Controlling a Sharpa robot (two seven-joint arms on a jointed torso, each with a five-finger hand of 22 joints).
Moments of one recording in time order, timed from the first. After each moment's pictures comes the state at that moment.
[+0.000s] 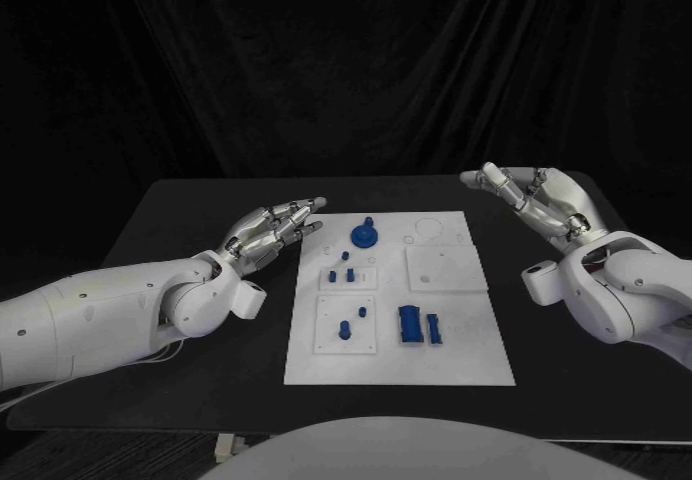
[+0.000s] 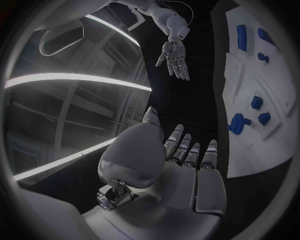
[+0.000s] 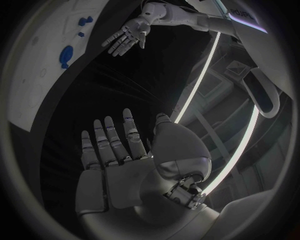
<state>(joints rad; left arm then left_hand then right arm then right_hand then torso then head) 1.09 -0.92 -0.21 1.47 -0.12 0.03 0.67 1.35 0.18 -0.31 0.29 0.19 0.46 0.10 0.09 0.05 0.12 0.07 0.24 0.04 0.00 0.11 0.00 0.00 0.17 0.02 0.25 0.03 0.04 1.24 -1.06 -0.21 1.75 -0.42 -0.53 0.53 0.99 0.15 -0.21 0.29 0.31 0.78 0.05 0.12 0.07 0.41 0.21 0.38 0.31 0.44 0.22 0.08 0.17 0.07 0.15 0.30 0.02 0.22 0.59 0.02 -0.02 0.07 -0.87</state>
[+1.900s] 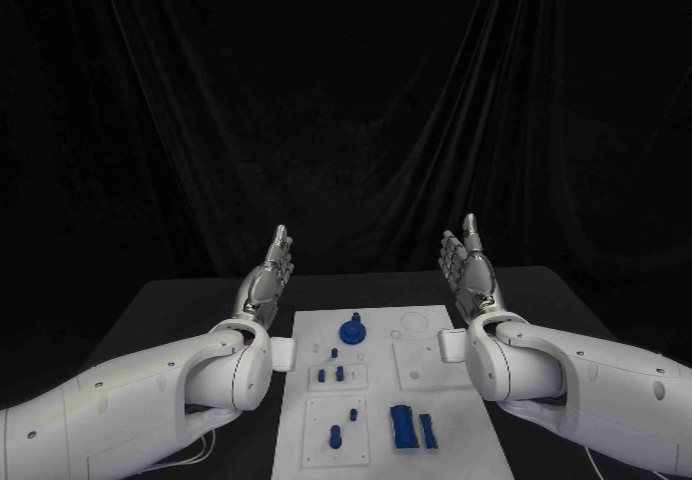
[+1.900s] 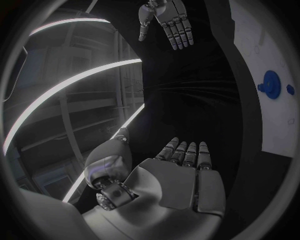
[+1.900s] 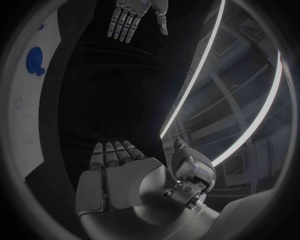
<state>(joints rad) 1.05 -0.78 -0.01 1.56 -0.04 -0.64 0.55 0.33 0.00 0.00 0.04 0.01 0.11 0.00 0.00 0.00 0.01 0.00 0.01 0.00 0.00 0.01 0.00 0.00 0.03 0.00 0.02 0.00 0.00 1.05 -0.78 0.00 1.57 -0.02 -0.73 0.54 0.01 0.00 0.00 0.00 0.00 0.00 0.00 0.00 0.00 0.00 0.00 0.00 0.00 0.00 0.01 0.00 0.00 0.01 0.00 0.01 0.00 0.00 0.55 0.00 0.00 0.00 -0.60</state>
